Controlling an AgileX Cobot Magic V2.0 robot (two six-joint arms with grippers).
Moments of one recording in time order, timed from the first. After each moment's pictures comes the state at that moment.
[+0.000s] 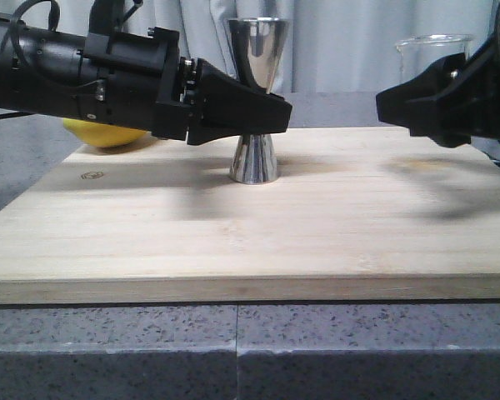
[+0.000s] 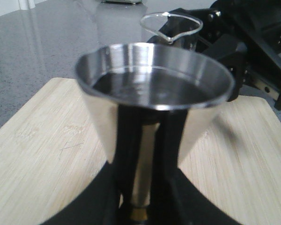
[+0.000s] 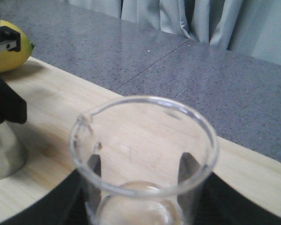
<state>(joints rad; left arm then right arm) -0.41 1.88 -1.04 -1.77 1.14 2.32 0.31 1.32 -0.40 -0.25 -0.69 0.03</state>
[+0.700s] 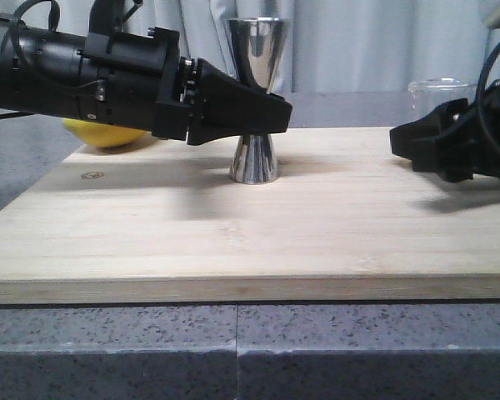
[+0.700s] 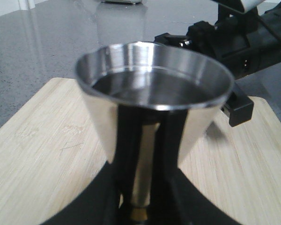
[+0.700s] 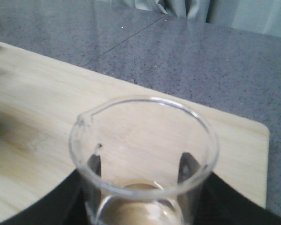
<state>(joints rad) -0.41 1.88 -1.04 -1.77 1.14 2.32 0.25 1.46 -0.37 -0.21 -0.81 0.01</state>
